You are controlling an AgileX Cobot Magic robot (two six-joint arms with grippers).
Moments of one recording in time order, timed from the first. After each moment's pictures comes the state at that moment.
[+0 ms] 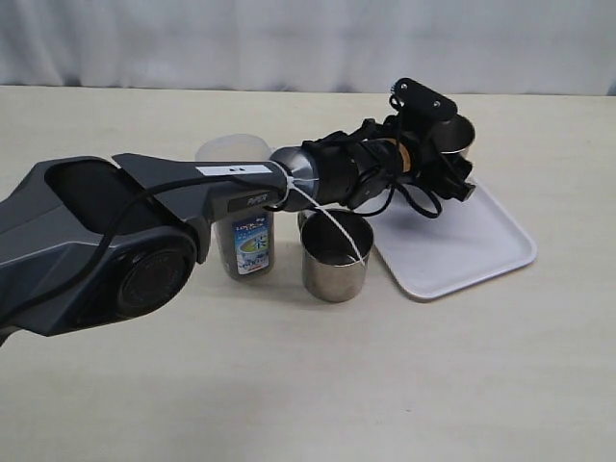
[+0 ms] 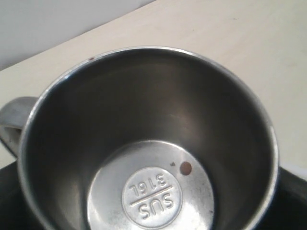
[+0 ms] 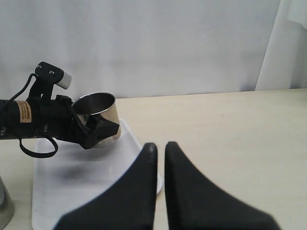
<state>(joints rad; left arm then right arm) -0.79 2.65 -2.09 0.20 -0.03 -0.16 0.08 0.00 0.00 -0.01 0.22 0.03</state>
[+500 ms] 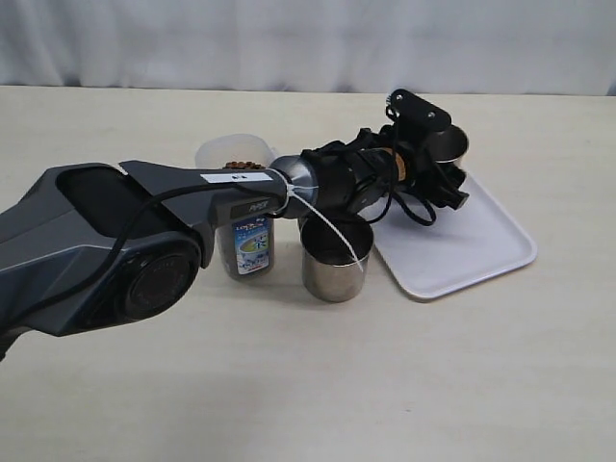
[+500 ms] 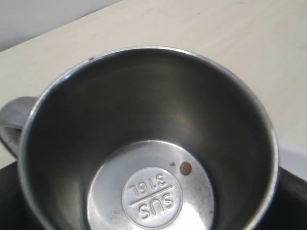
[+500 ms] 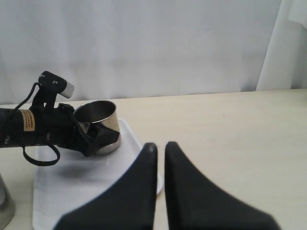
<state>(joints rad) -0.78 2.68 -2.09 0.20 -0.03 -0.16 0.08 0.00 0.00 -0.01 0.22 0.03</state>
